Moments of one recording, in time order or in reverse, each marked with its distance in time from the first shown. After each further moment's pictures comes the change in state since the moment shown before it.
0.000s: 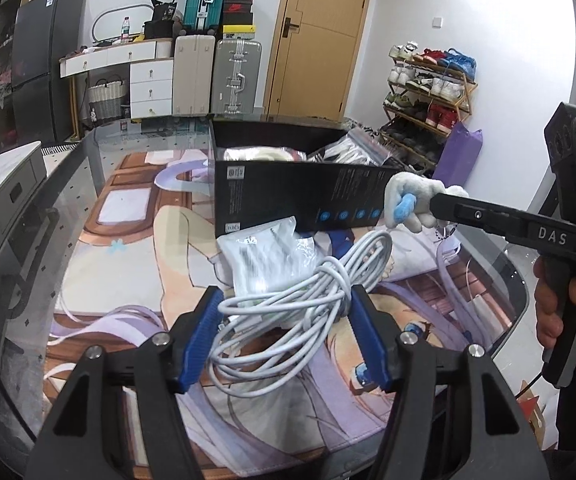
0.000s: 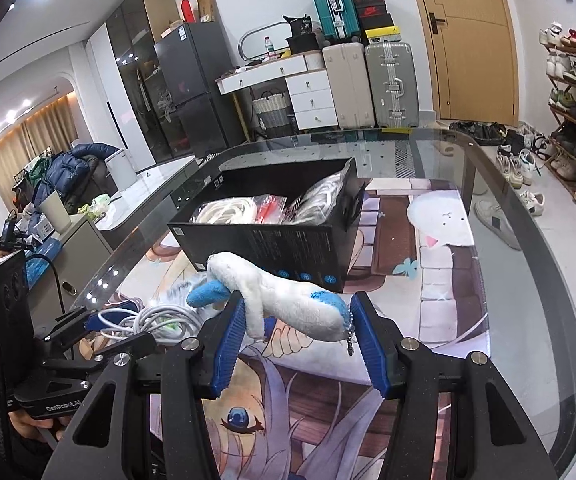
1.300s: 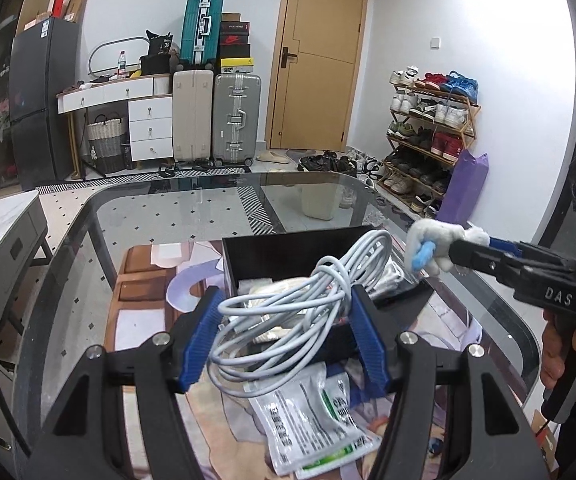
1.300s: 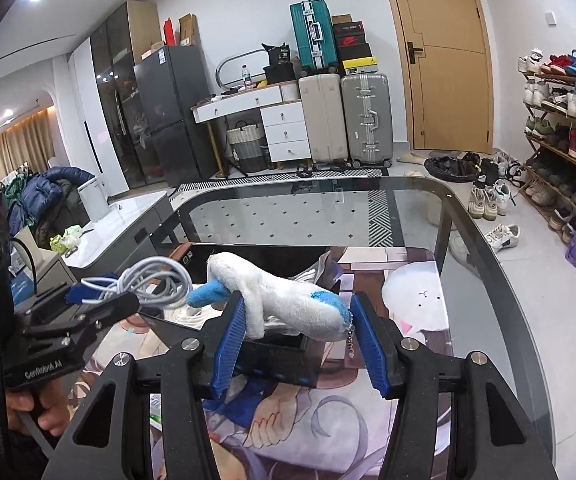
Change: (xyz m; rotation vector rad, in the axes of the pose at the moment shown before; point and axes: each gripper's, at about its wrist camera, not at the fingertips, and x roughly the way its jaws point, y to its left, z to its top) left arm 0.025 0.020 0.099 0.041 -0.098 0.021; right arm 0.007 0.005 0.071 -0.002 -0.102 -0.114
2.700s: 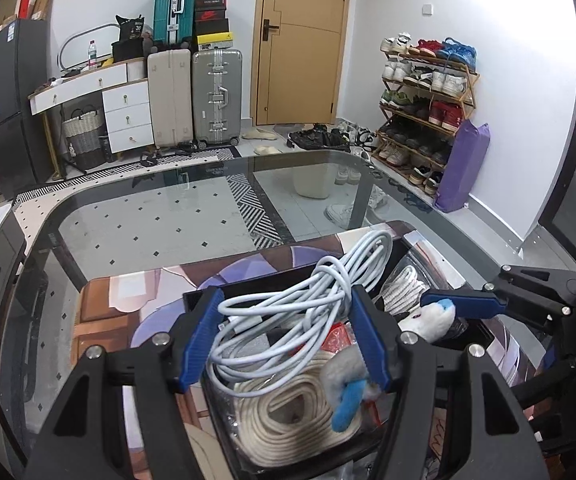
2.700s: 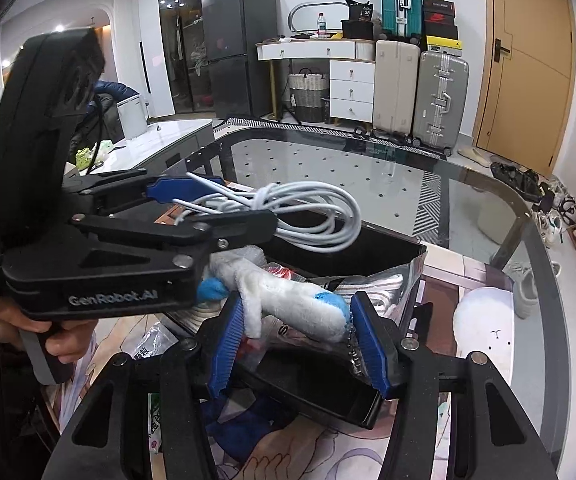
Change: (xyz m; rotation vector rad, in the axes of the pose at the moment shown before) left arm 0.096 -0.002 0.037 0.074 0.114 -0.030; right arm 0.109 0.032 0.008 -0.251 0.179 0.131
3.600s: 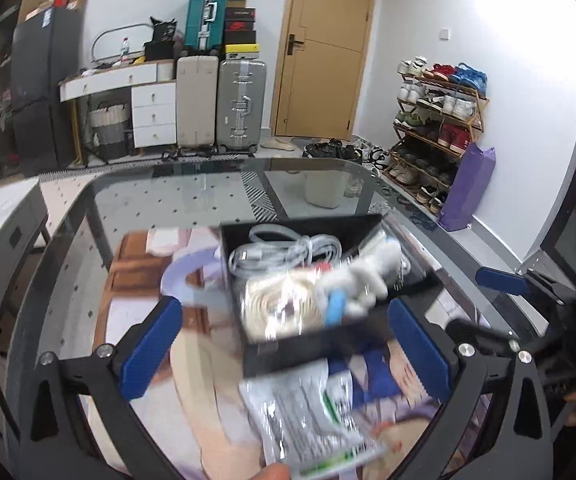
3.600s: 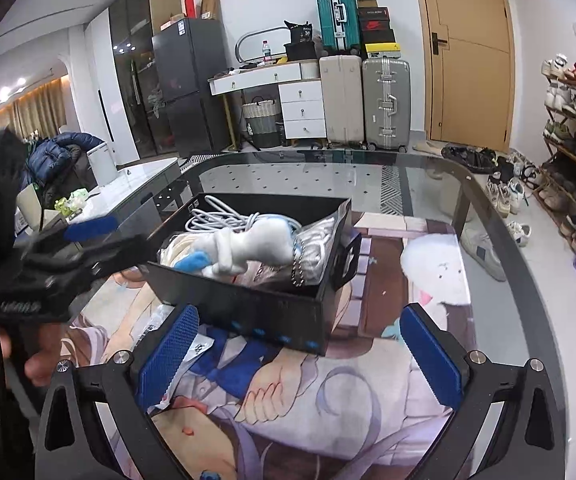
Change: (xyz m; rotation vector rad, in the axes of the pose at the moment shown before) left arm -0.080 0.001 -0.056 -0.103 -0.060 0.037; right arm -0.062 -0.009 -0.058 0.185 -0.104 -0.092
